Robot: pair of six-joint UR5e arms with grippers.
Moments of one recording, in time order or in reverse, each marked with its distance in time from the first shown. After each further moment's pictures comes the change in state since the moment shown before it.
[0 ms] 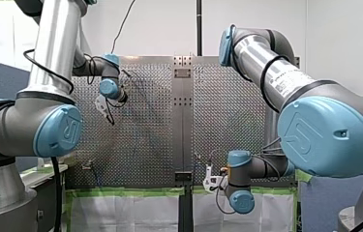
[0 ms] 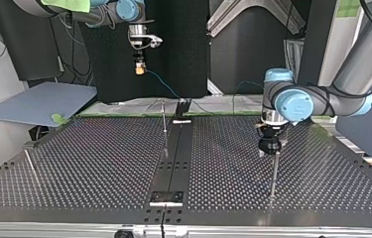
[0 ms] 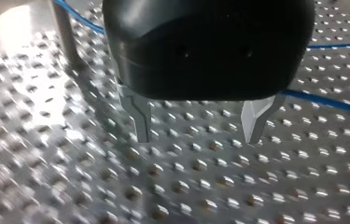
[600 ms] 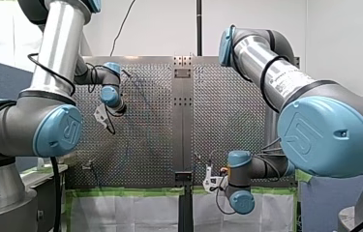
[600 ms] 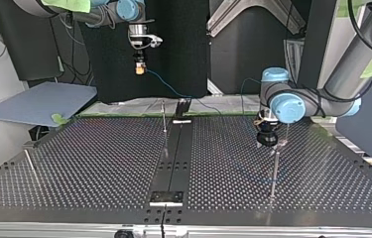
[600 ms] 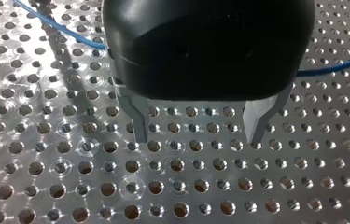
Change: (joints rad) left arm 0.002 -0.064 -0.002 -0.044 -0.040 -0.071; right arm 0.000 0.002 0.000 -0.002 0.000 -0.003
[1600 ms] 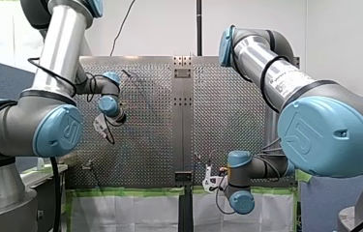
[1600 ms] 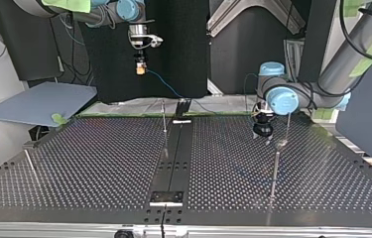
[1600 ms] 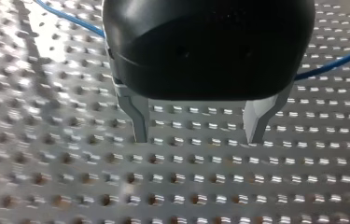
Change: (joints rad) left arm 0.001 -0.053 -0.073 0.083 0.028 -0.010; right arm 0.000 0.001 -0.001 -0.008 -0.013 0.002
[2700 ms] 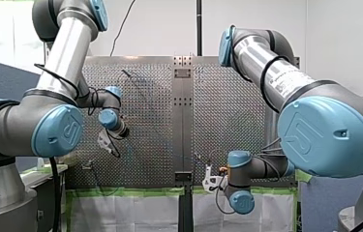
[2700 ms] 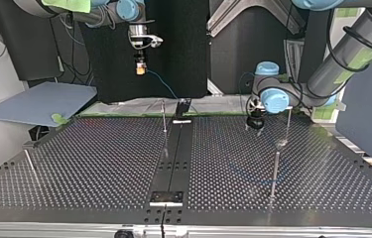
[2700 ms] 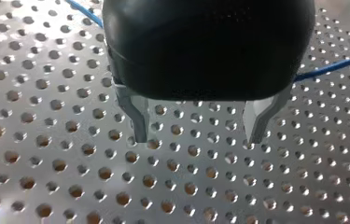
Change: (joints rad) left arm 0.005 -0.116 0.000 0.025 0.047 -0.169; right arm 0.000 0.000 -0.001 -0.002 -0.001 -0.002
